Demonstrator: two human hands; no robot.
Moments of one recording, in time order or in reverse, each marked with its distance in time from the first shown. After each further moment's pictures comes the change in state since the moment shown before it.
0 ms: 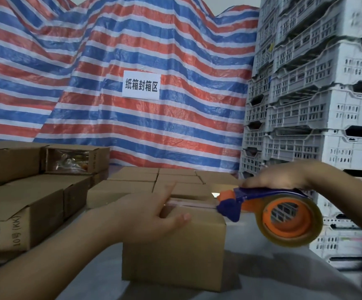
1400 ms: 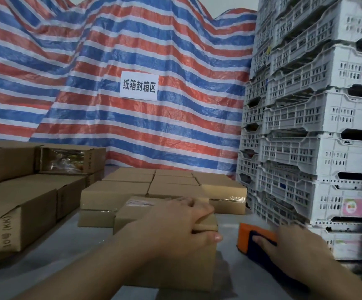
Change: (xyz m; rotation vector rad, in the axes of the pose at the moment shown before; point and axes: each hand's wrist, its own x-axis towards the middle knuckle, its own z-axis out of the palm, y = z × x) left_hand 0.025 0.046 0.026 0.150 -0.092 0.142; right_hand 0.014 0.087 0.127 -0.524 0.748 0.225
